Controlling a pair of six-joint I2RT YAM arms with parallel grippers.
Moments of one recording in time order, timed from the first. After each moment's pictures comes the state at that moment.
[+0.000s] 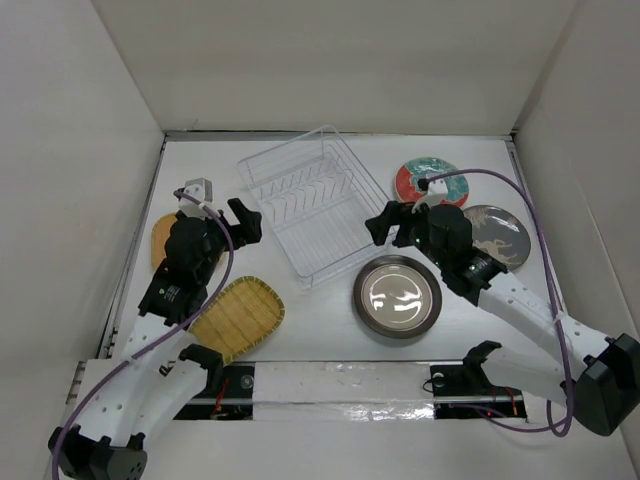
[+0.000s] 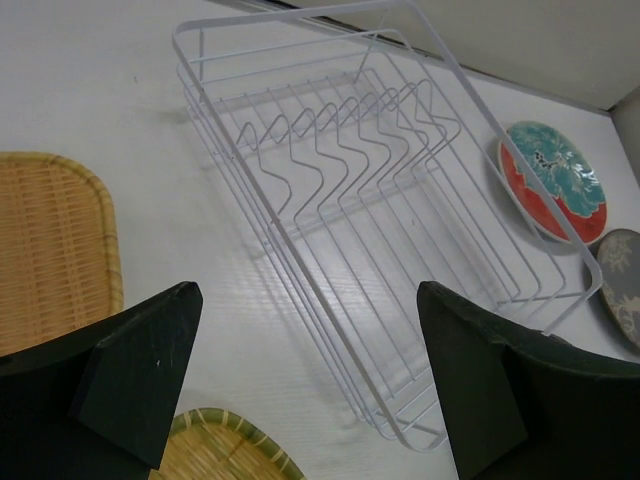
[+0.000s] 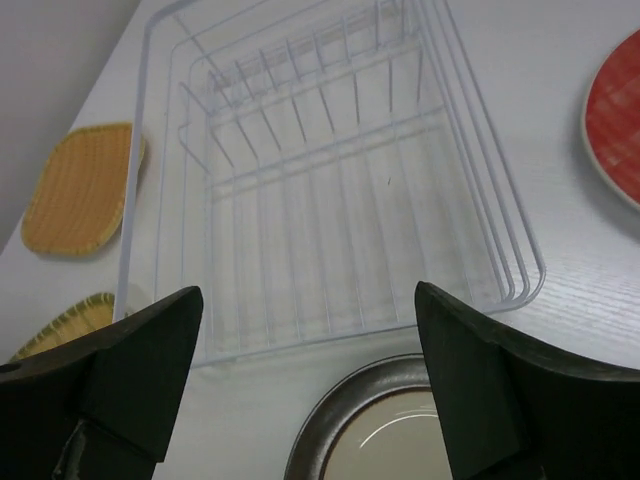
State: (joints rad) left arm -0.35 0.73 0.74 -0.26 -0.16 -0.43; right arm 0.61 1.05 0.78 0.03 0.14 0.43
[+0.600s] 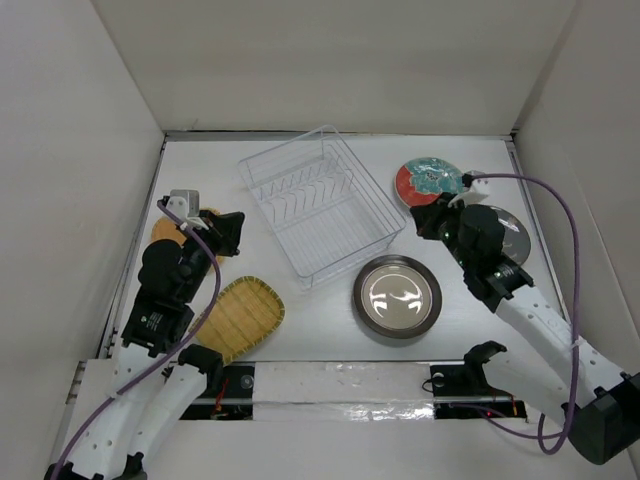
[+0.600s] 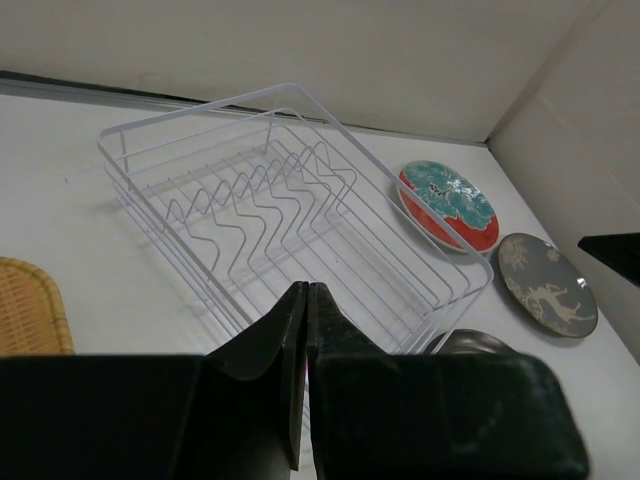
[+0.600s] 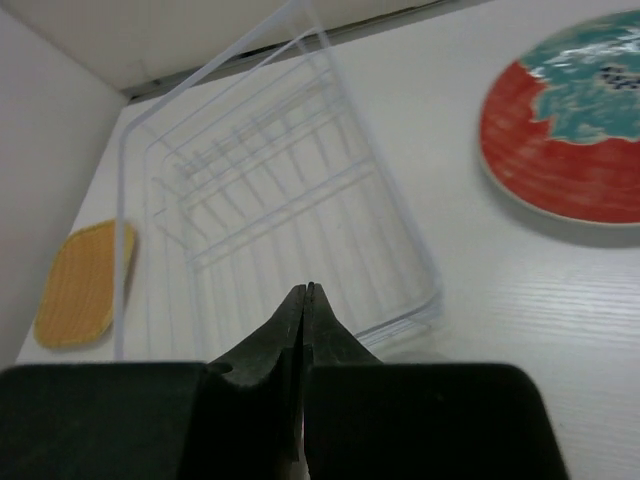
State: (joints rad) left arm -0.35 0.56 0.75 -0.21 0.00 -0.38; right arm 0.48 0.90 0.74 0.00 0.14 0.51
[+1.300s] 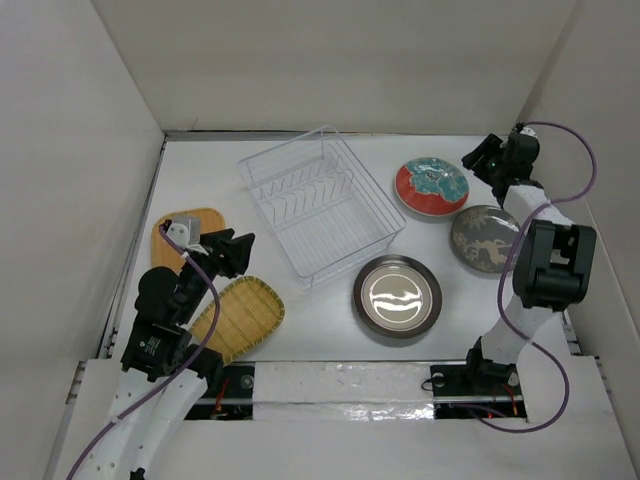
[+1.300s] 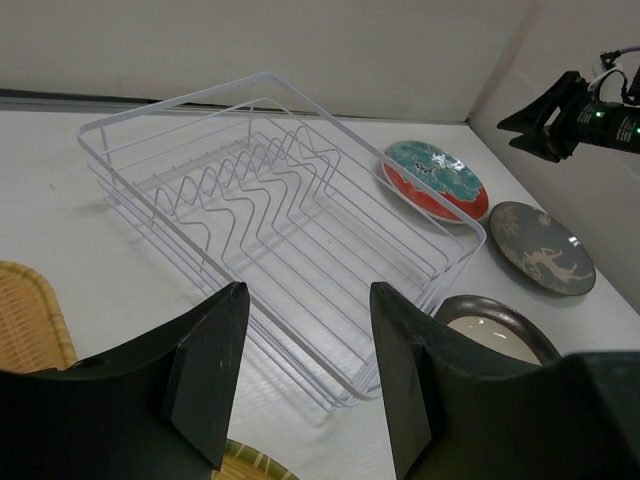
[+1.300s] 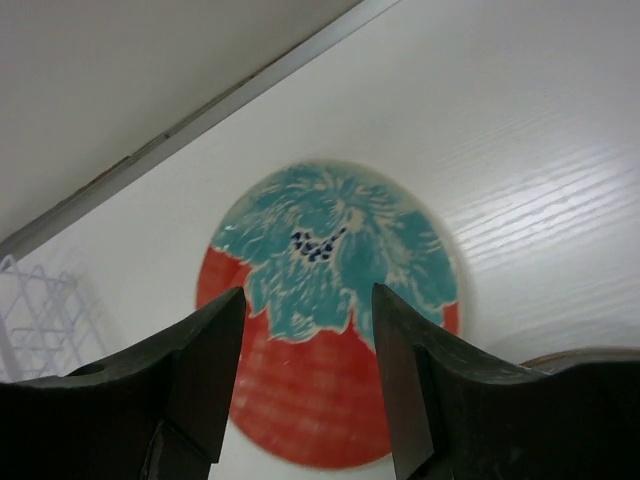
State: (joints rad) left arm -0.35 0.38 0.61 -0.21 0.07 -0.32; right arm -0.16 1.75 1.25 0.09 -0.11 0.51
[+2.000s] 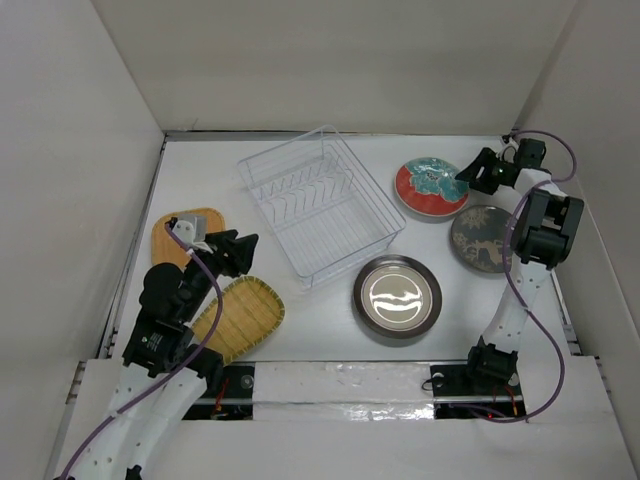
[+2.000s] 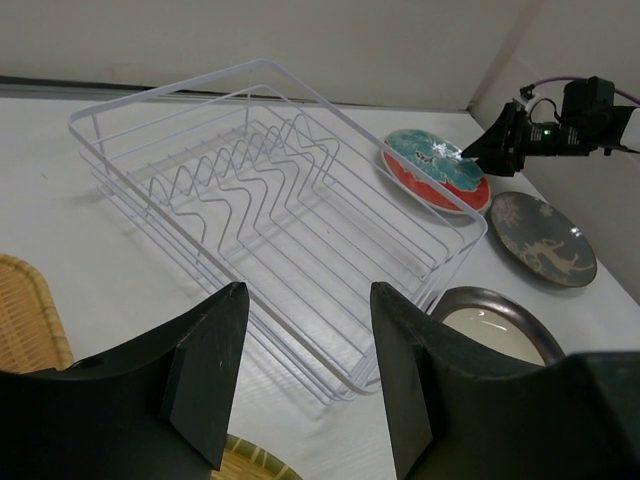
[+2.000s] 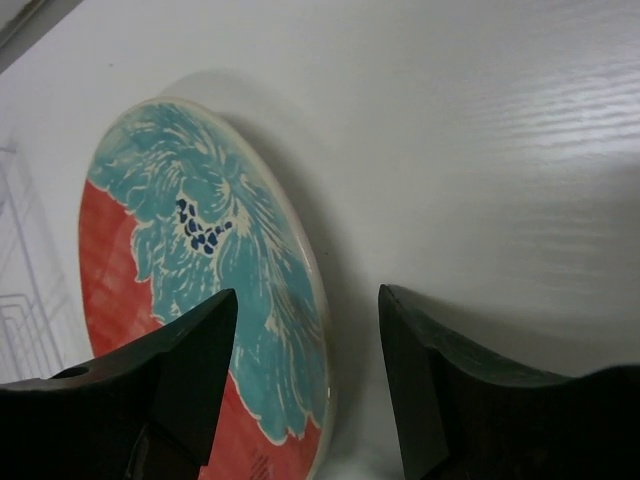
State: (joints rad) left arm -0.38 0.39 0.61 -0.21 0.05 -0.32; right arm -0.34 2.35 1.81 -0.28 -0.66 0.24
